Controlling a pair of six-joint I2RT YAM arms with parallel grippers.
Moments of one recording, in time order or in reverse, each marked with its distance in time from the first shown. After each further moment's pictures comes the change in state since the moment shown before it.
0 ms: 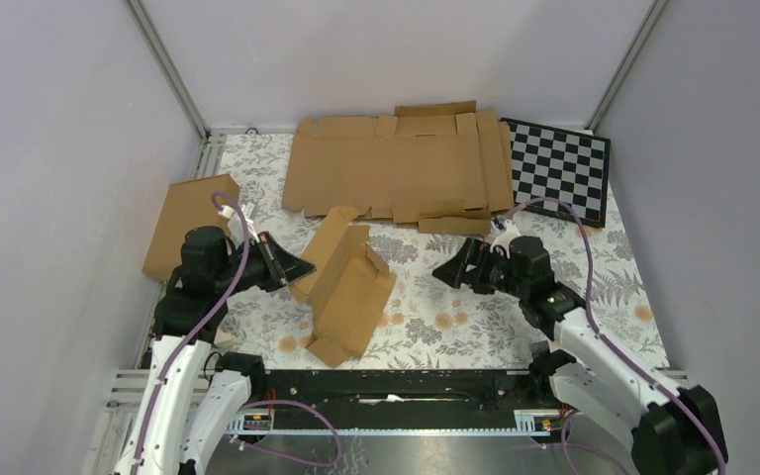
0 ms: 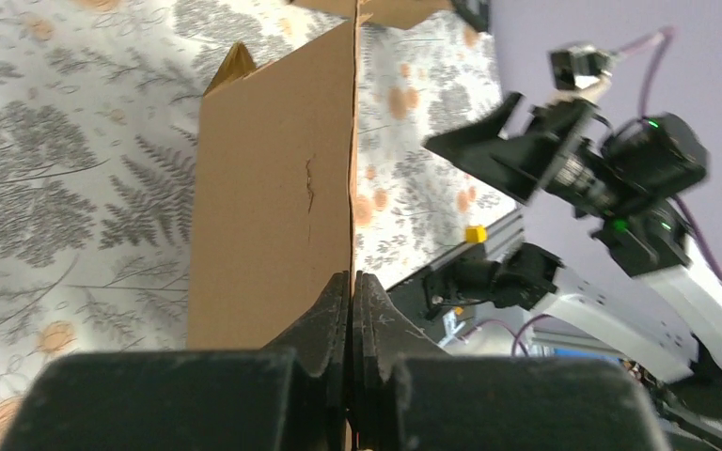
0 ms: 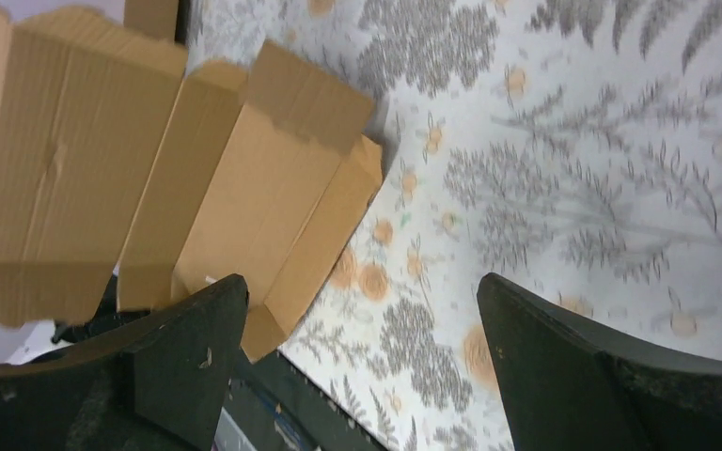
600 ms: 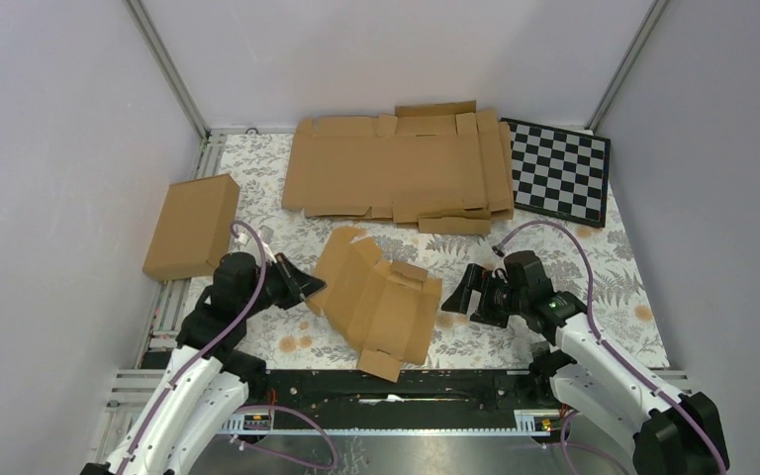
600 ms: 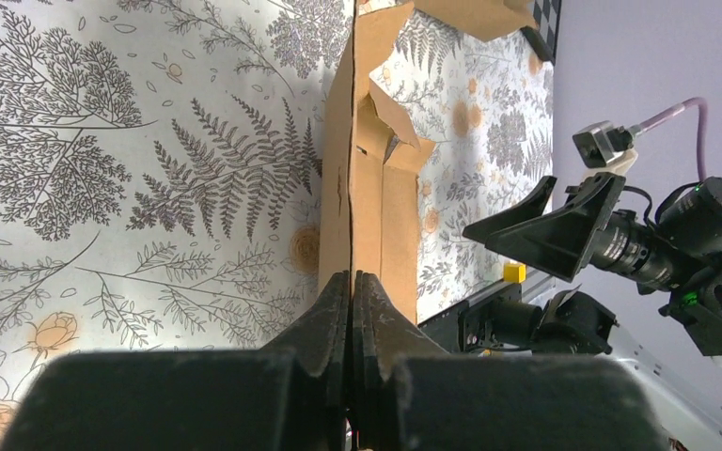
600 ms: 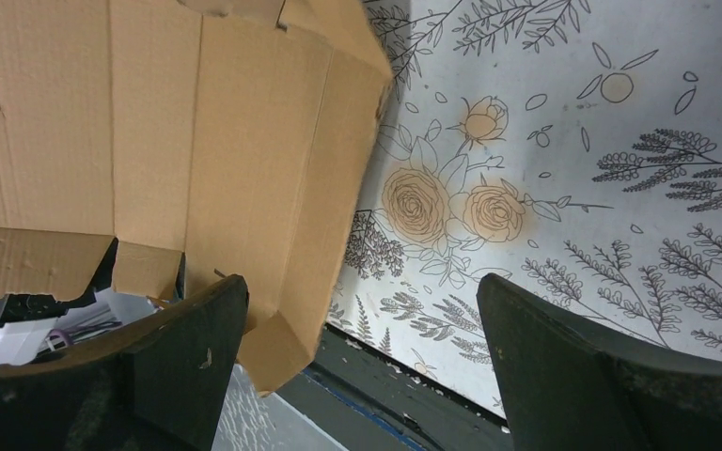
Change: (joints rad) left arm -0.200 -0.090 -0.294 0.175 -0.296 -0.174; right arm 0.003 -0.082 -0.049 -0.393 -0.019 0.029
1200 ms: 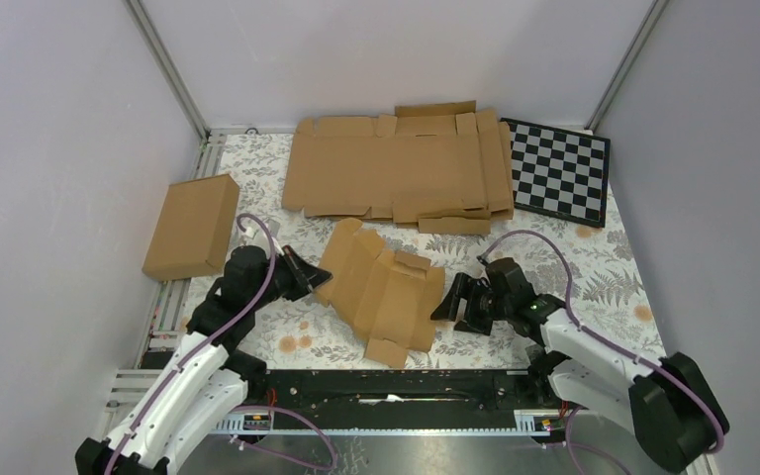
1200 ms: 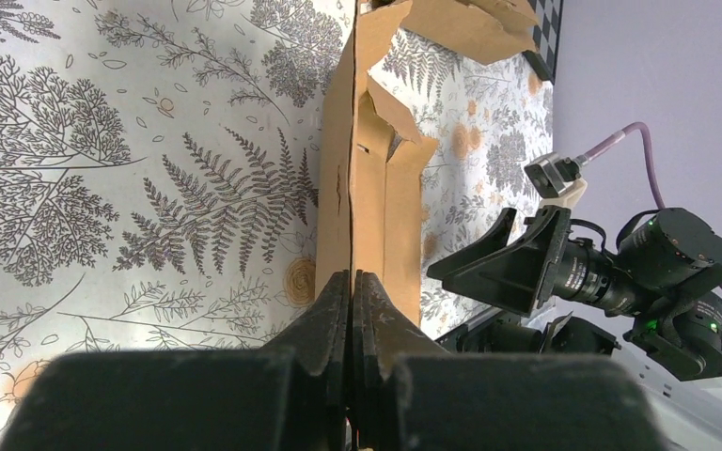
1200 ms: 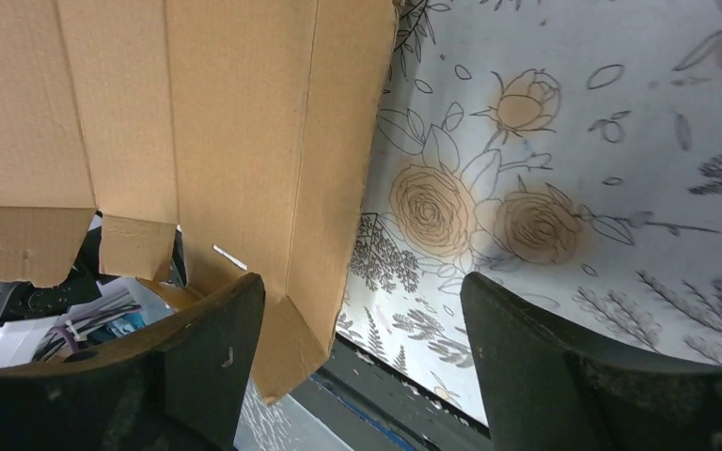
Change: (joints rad) left arm -0.064 0.069 -0.033 0.144 -0.087 -0.056; right arm 0.095 0.113 -0.083 0.184 -0.005 0.131
